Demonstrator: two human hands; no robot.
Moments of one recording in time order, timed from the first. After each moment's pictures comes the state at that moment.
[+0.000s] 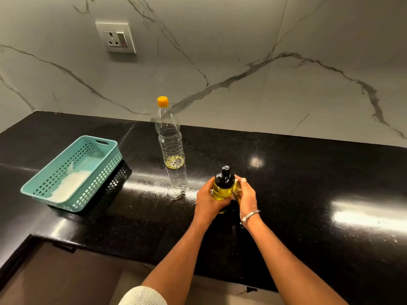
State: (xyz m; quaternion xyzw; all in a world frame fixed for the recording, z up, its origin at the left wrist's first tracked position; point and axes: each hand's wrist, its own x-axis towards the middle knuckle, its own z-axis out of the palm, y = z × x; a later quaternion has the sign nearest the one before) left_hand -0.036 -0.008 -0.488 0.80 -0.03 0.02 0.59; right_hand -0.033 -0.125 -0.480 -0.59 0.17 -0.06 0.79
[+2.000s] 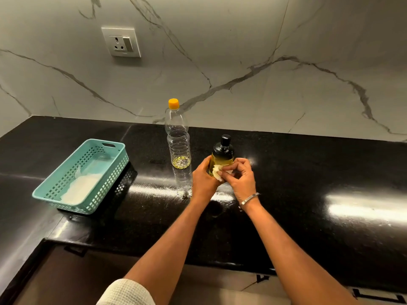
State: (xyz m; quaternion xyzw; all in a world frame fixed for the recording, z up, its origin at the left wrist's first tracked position) left_hand -0.021 0.034 -0.421 0.76 -0.08 0.06 0.64; right_hand -0.035 -0.083 -0.421 -0.75 0.02 -0.18 0.64
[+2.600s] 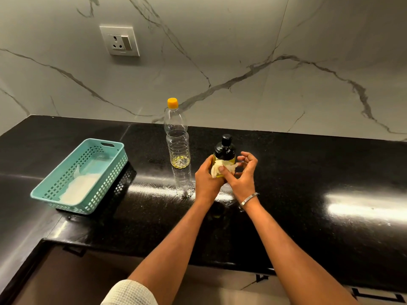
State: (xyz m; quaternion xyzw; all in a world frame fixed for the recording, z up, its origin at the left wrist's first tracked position) left_hand -0.027 0.024 -0.418 0.74 -0.07 0.07 0.67; right_hand -0.032 -0.083 -0.428 -0.74 0.02 -0.23 0.64
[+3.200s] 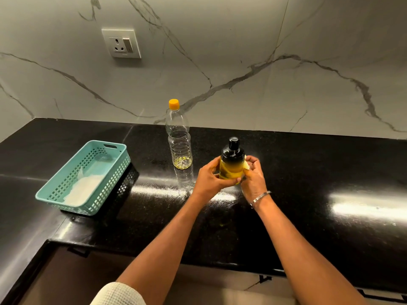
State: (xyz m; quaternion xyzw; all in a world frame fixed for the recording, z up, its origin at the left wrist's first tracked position) left_hand -0.021 0.036 -0.409 0.72 -0.15 -0.05 0.68; right_hand -0.027 -0.108 -0.428 -0.51 0.10 -0.08 0.85
